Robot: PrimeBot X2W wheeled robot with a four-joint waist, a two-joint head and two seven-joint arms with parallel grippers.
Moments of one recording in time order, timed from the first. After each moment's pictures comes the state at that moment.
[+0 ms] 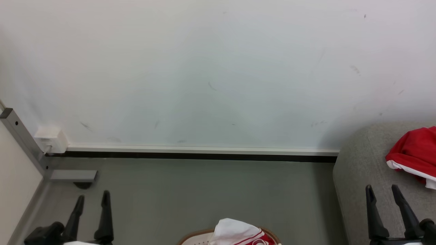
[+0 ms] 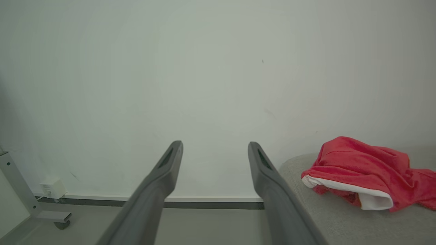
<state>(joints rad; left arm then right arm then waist) -0.02 0.21 -0.04 0.22 -0.43 0.00 -0.26 -0.02 -0.12 0.01 0.20 0.33 0.13 -0.26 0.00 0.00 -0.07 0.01</state>
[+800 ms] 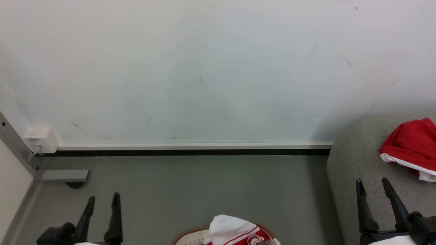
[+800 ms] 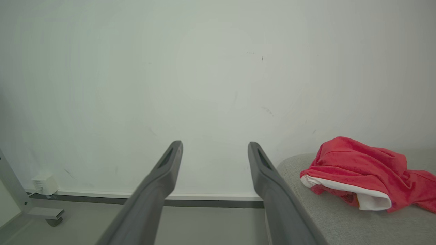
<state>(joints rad) -0.04 0.09 0.06 0.28 -0.30 -0.12 -0.26 -0.05 -0.08 0.01 0.21 0.26 0.13 -0.26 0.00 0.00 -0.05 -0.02</state>
